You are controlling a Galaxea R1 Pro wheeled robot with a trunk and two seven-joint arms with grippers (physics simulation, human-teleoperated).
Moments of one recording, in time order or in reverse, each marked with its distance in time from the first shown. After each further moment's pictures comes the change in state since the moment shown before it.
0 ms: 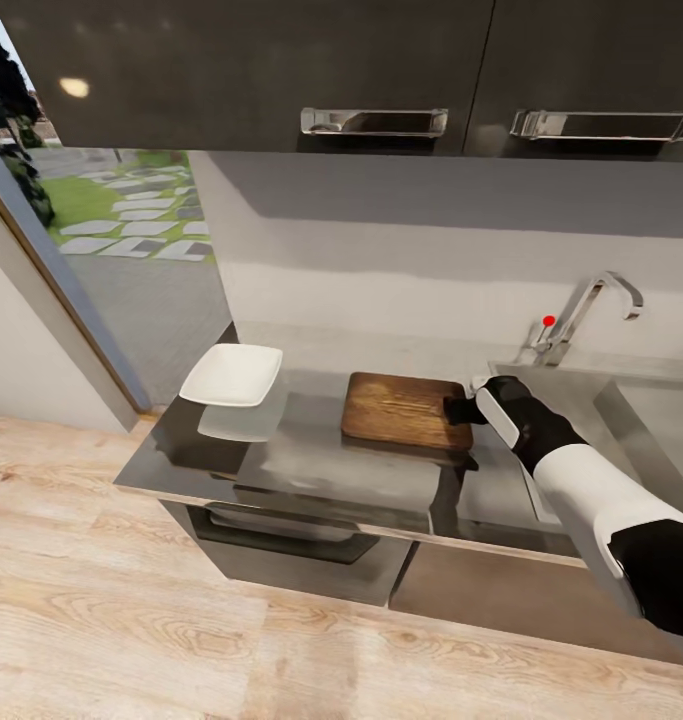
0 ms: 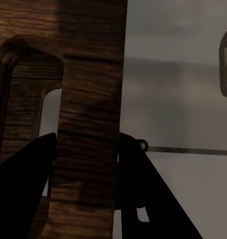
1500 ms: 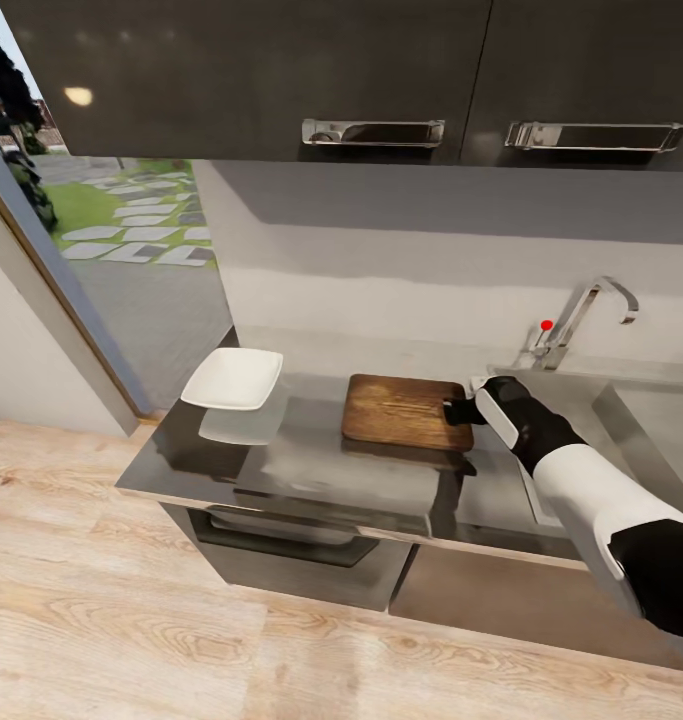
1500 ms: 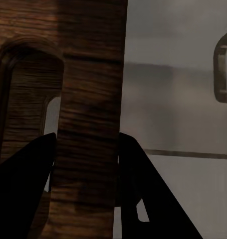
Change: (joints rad) left arm 0.000 0.000 0.000 0.001 0.000 0.000 0.000; right arm 0.000 -0.001 0.014 0.000 0.006 0.001 0.000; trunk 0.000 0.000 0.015
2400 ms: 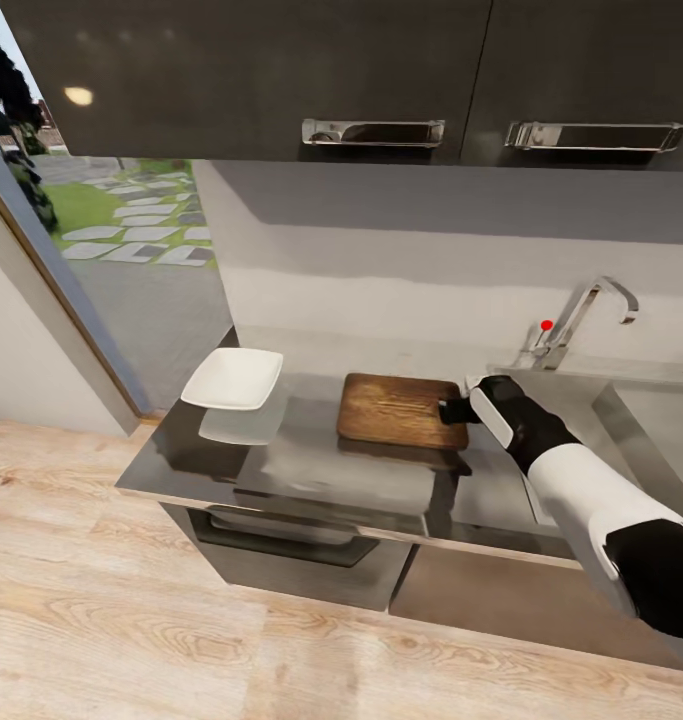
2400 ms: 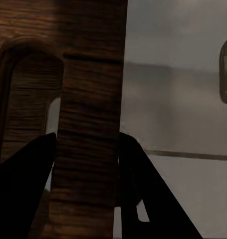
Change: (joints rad) left arm 0.000 0.000 0.000 0.000 0.000 0.000 0.000; right arm 0.000 0.017 0.002 -0.007 -0.006 0.002 -0.012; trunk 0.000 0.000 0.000
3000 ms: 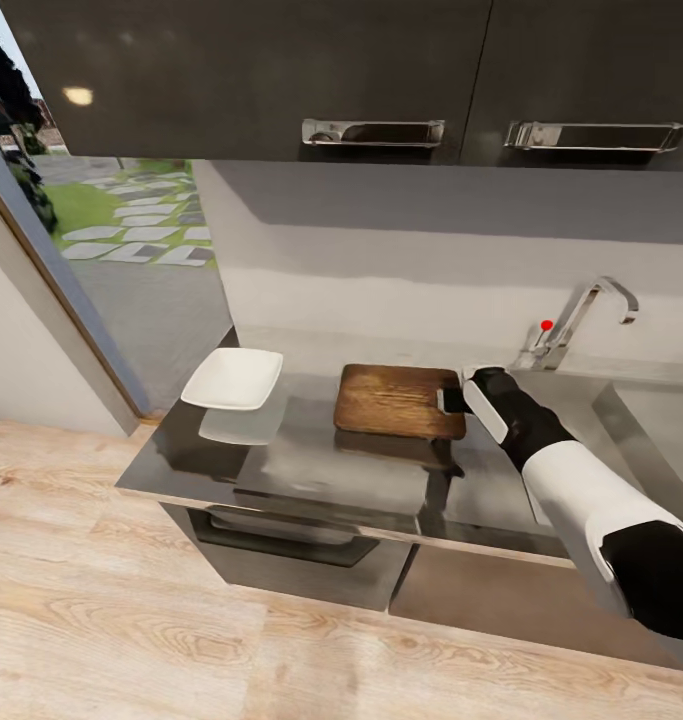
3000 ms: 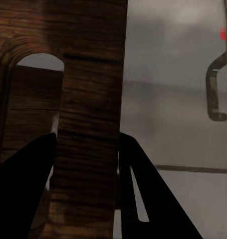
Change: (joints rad) left arm 0.000 0.000 0.000 0.000 0.000 0.000 0.000; right arm 0.000 0.018 -0.001 -0.070 0.008 0.007 -0.075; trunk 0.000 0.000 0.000
